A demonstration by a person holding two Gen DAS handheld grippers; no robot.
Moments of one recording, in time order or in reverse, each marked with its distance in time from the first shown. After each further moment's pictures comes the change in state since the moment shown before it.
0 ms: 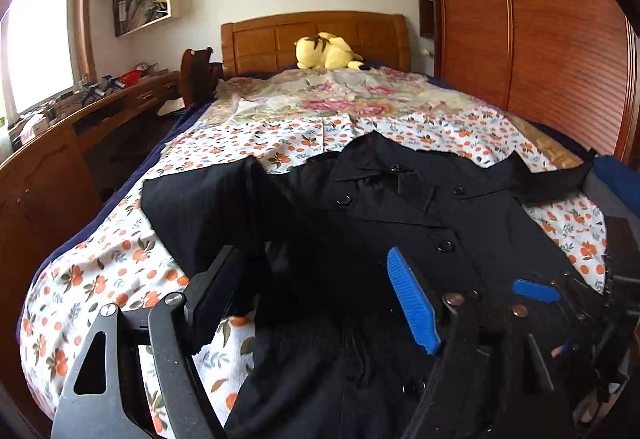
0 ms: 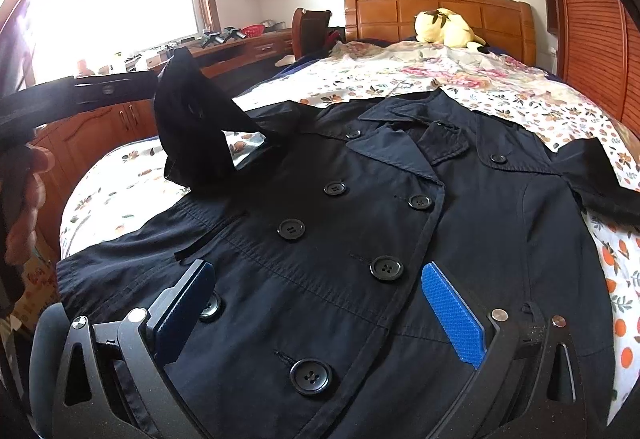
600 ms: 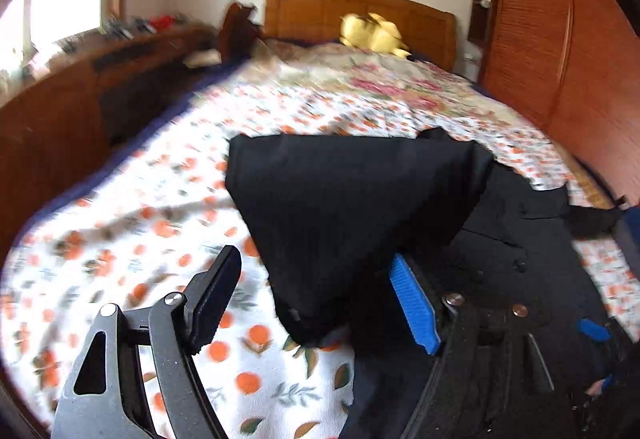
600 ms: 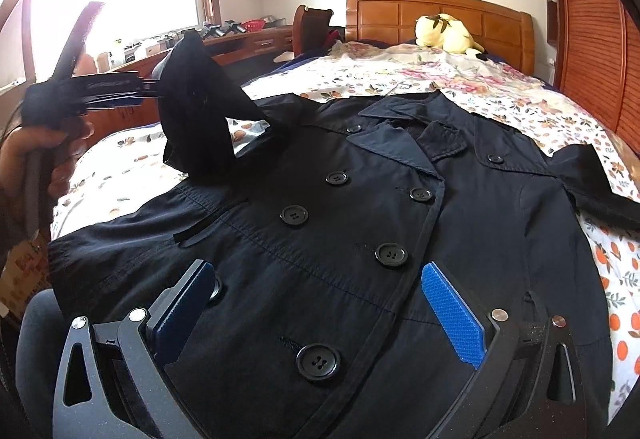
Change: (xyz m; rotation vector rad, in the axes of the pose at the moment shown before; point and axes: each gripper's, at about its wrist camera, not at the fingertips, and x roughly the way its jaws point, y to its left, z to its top) left arm 0.090 0.110 -0.001 -0.187 0.125 -0.063; right arm -0.009 0.007 -0.007 -0.035 0.003 -0.033
